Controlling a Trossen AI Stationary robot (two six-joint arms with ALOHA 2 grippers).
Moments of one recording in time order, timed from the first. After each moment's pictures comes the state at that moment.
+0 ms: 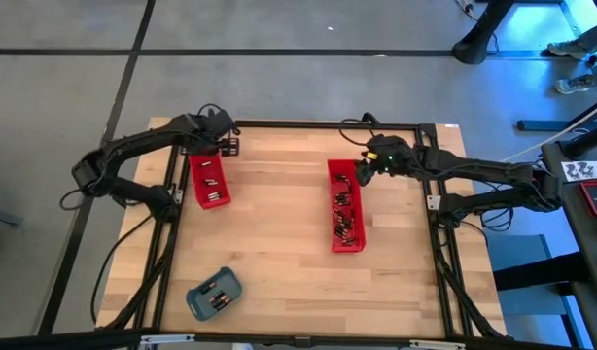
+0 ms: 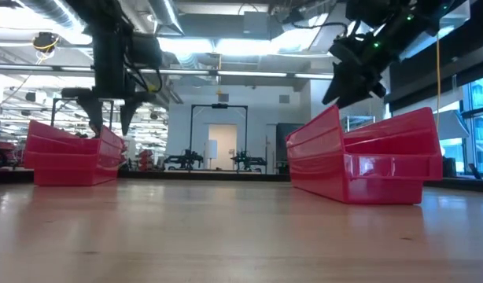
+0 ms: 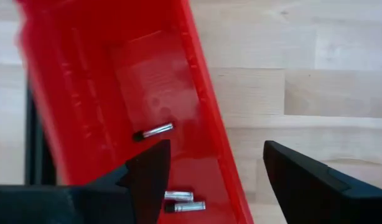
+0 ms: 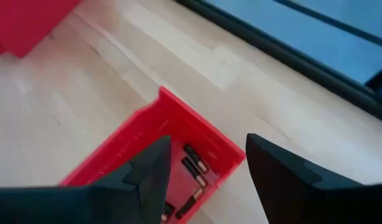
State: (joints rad) left arm 0.69 1.29 0.95 -1.00 -0.34 -0.86; right arm -0.32 1.10 0.77 -0.39 0.22 0.38
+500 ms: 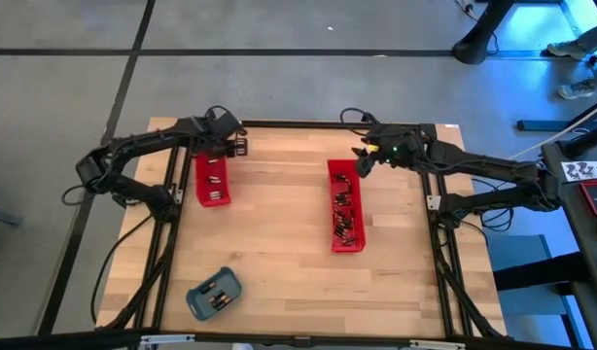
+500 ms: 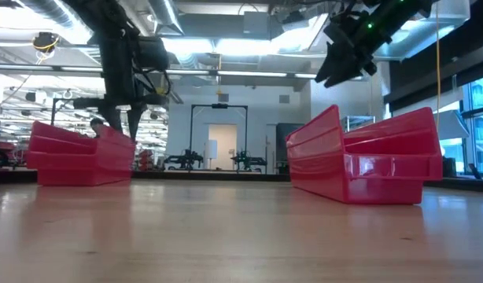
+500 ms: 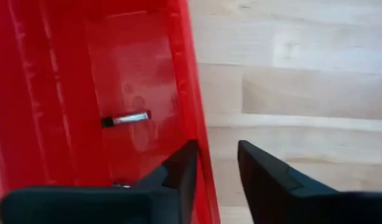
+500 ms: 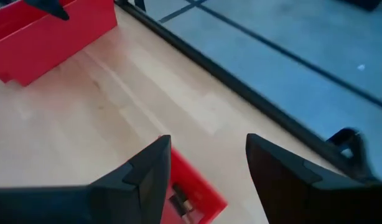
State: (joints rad) left arm 0.67 1.34 0.92 -0.86 -0.25 -0.91; right arm -0.32 1.10 0.91 -0.42 0.30 0.25
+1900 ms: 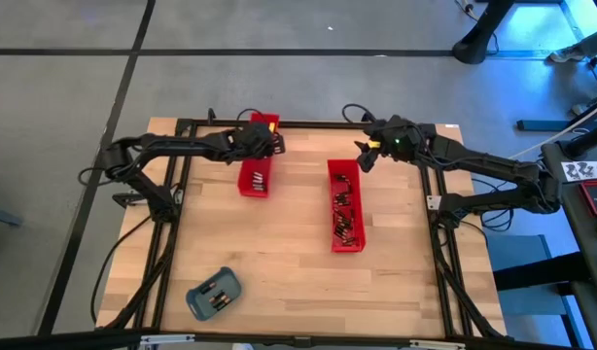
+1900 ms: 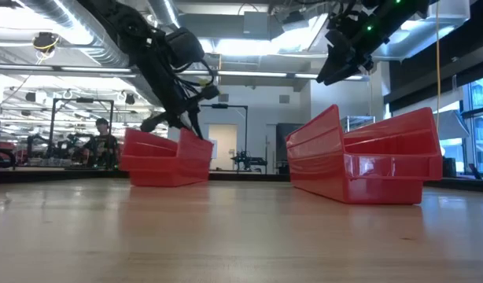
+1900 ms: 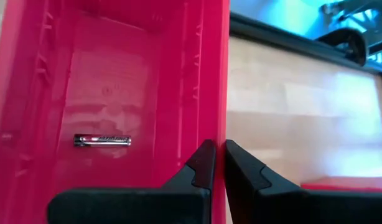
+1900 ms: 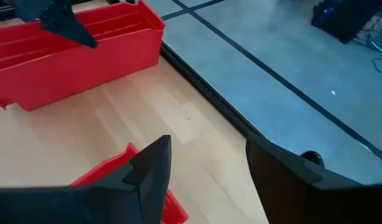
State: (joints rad) left arm 0.46 1.56 0.92 -0.21 -0.28 -1.09; right arm -0.38 1.10 0.93 -0.42 0.29 0.07
